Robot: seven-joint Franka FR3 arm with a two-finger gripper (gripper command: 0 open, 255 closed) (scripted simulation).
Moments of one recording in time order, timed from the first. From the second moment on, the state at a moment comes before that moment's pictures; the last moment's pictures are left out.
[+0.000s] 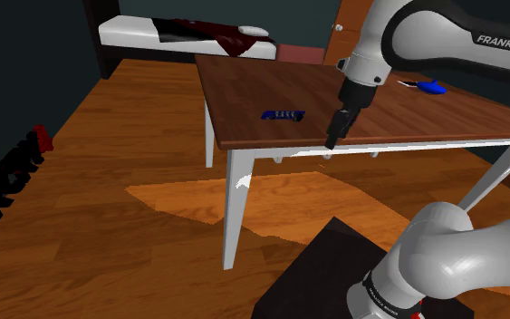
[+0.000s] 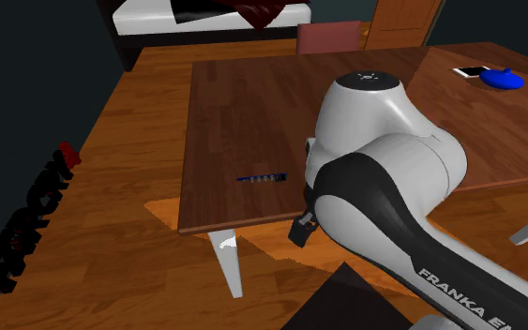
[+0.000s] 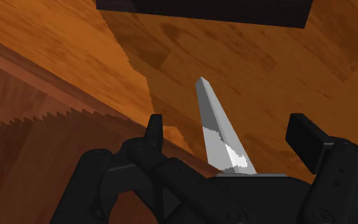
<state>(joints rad) -0.02 -0.83 -0.07 -2.40 -0.01 1.58 -0.17</state>
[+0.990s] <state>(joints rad) -0.02 -0.67 0.01 -2.43 -0.19 2.26 -0.20</state>
